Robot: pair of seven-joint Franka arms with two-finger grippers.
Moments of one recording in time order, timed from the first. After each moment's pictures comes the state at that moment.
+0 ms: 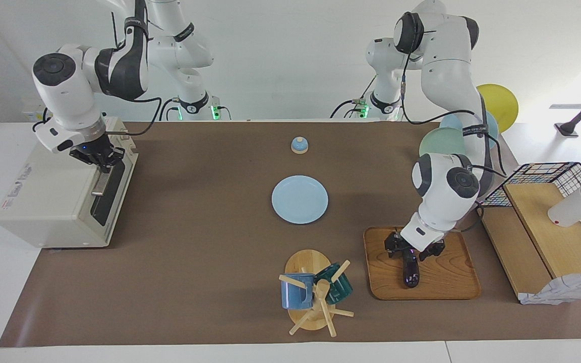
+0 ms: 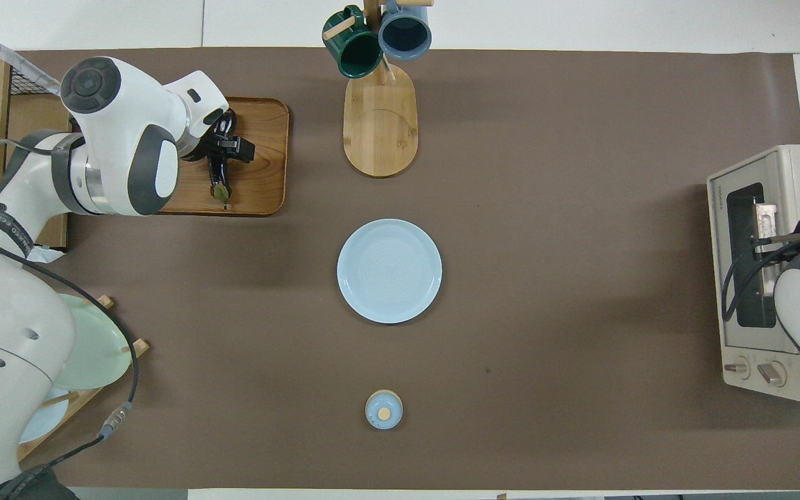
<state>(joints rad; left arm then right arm) -0.17 0.59 -0.04 -1.56 -0.05 2.26 0.03 -0.04 -0.07 -0.11 -2.04 -0.23 1.93 -0.11</state>
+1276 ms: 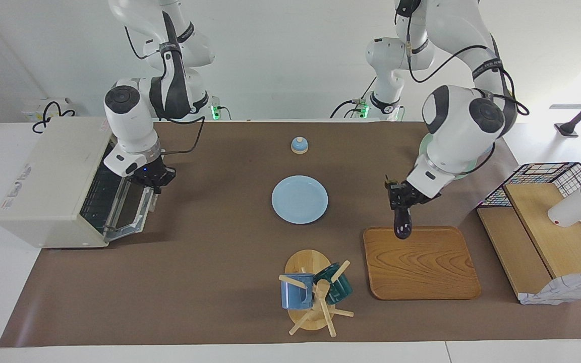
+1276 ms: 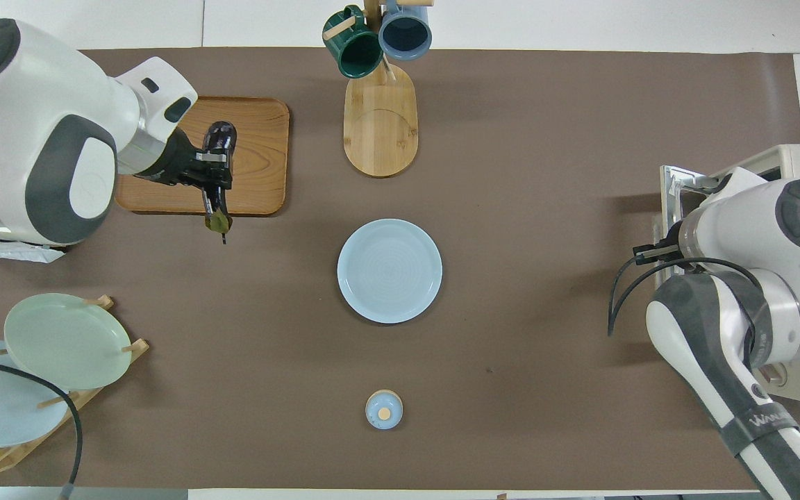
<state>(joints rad) -0.26 0.22 -0.05 -1.69 -0.18 1.90 -0.21 0.11 0.00 -0.08 -2.24 -0.13 2.27 -0.05</state>
